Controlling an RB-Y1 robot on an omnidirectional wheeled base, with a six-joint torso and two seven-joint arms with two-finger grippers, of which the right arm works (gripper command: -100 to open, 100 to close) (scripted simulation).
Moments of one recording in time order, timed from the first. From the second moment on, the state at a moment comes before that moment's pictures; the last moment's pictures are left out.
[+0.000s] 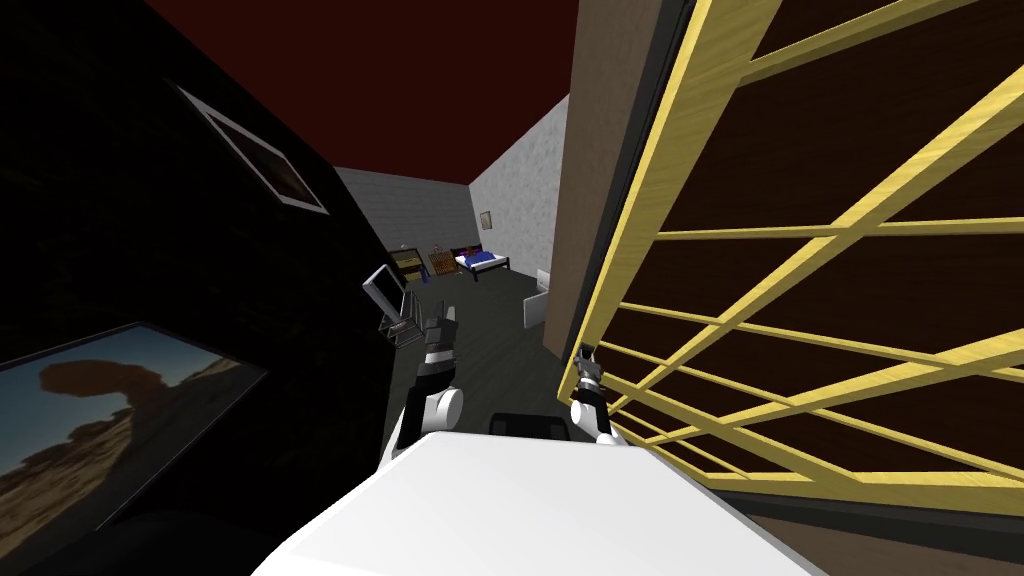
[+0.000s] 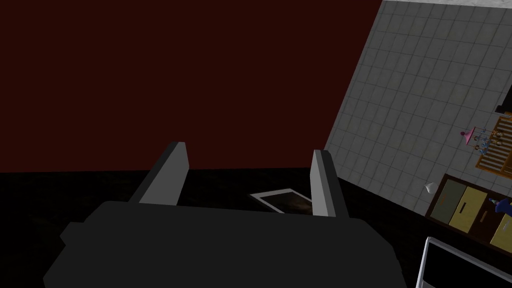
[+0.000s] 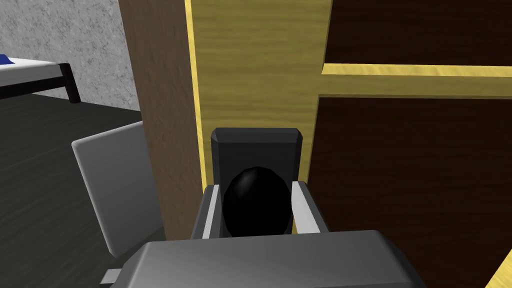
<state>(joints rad) -0.06 0.01 -0.11 -0.72 -0.43 -0.86 -1.24</state>
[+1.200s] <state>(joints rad) -0.10 -0.02 -0.08 -0.67 -0.42 -0.87 -1.24</state>
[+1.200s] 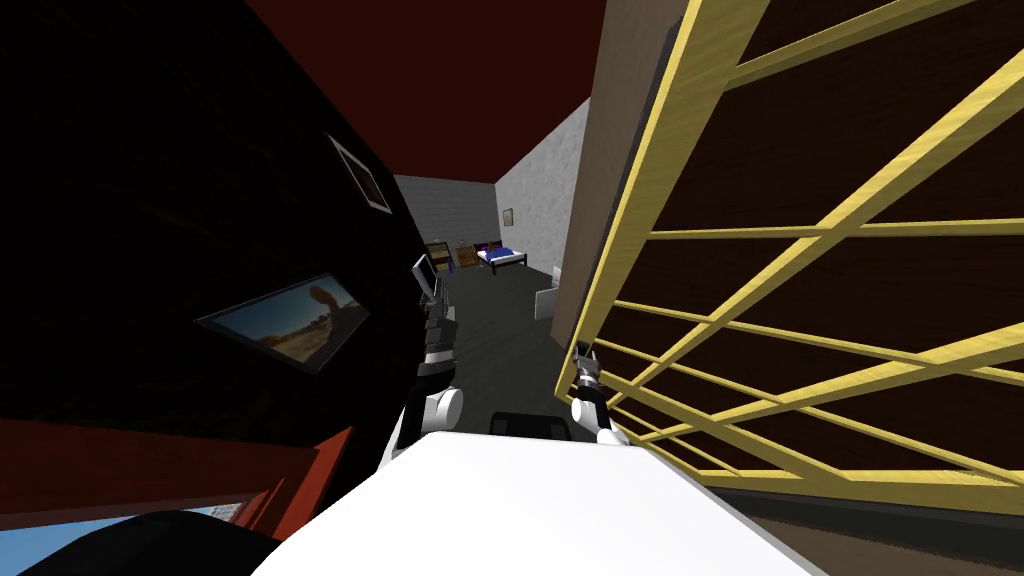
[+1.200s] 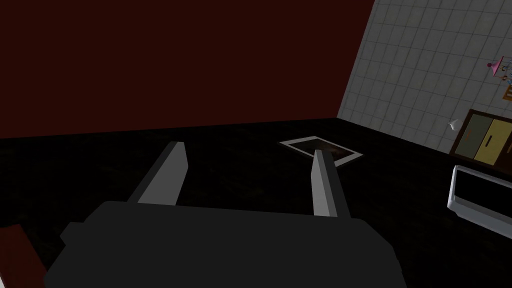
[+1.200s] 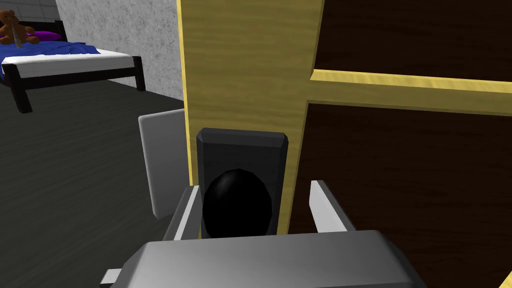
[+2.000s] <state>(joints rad) -0.11 -0.02 -0.06 -0.66 -0.42 -0.88 -1.24</state>
